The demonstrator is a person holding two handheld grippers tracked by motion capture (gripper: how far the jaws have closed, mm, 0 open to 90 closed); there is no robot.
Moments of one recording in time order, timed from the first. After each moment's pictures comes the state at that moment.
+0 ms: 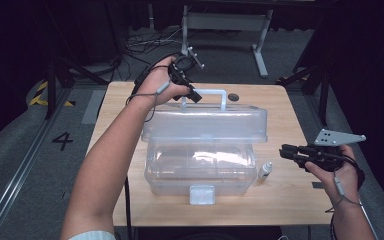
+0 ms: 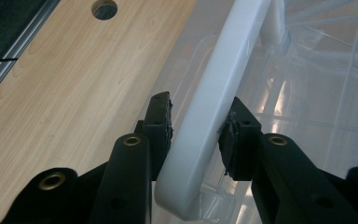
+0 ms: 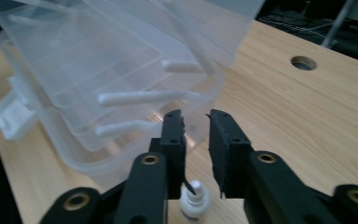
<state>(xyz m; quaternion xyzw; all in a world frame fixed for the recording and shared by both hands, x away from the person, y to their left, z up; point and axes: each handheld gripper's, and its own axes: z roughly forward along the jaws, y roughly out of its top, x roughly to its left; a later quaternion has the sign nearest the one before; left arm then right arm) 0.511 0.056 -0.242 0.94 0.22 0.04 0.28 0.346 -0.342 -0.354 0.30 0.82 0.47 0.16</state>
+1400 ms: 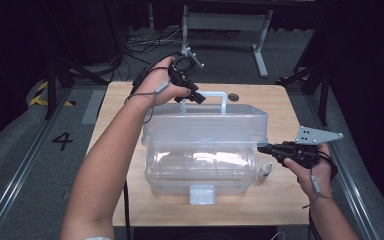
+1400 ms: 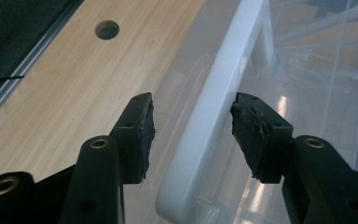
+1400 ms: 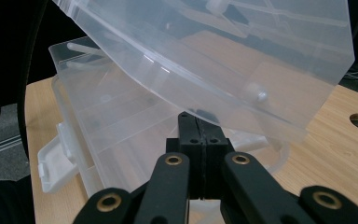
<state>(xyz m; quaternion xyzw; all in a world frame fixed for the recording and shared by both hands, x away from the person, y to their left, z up) 0.497 0.059 -0.236 0.92 0.21 0.06 0.32 0.354 -0.292 -0.355 0.24 0.80 0.54 0.14</state>
